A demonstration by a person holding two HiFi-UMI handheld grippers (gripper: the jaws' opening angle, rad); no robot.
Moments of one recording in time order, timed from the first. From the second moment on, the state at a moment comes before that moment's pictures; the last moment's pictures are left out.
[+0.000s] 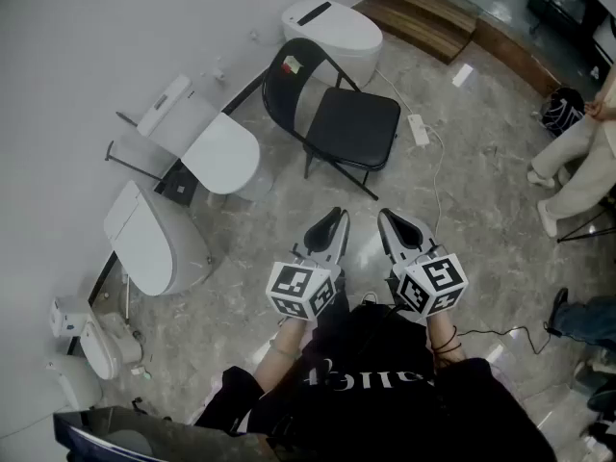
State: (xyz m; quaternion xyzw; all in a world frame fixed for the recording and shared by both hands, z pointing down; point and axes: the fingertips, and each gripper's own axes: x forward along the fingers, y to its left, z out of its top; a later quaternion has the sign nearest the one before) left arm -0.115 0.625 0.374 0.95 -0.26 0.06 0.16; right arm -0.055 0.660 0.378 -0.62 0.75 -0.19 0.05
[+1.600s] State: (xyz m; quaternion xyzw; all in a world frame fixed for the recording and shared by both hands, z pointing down) left arm -0.100 0.205 0.428 0.93 -0.25 0.06 0.26; right arm 0.027 0.305 0.406 -0.69 0.67 -0.25 0.10
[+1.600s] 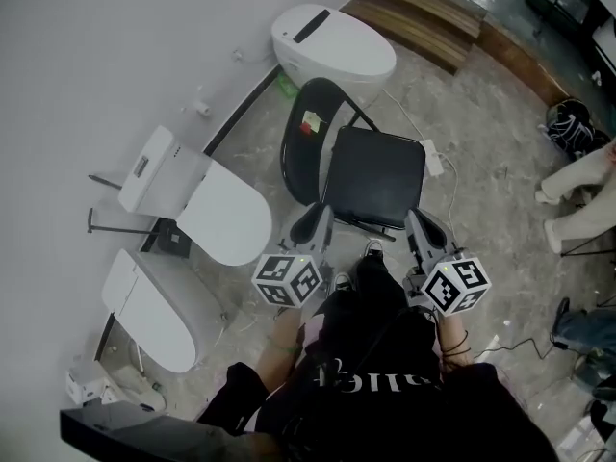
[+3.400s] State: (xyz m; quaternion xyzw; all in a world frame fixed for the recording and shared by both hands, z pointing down) left arm -0.017 -0.085 0.628 0.88 -0.25 0.37 0.16; right arm 0.197 0.199 0.761 -0.65 0.62 -0.44 -0.03
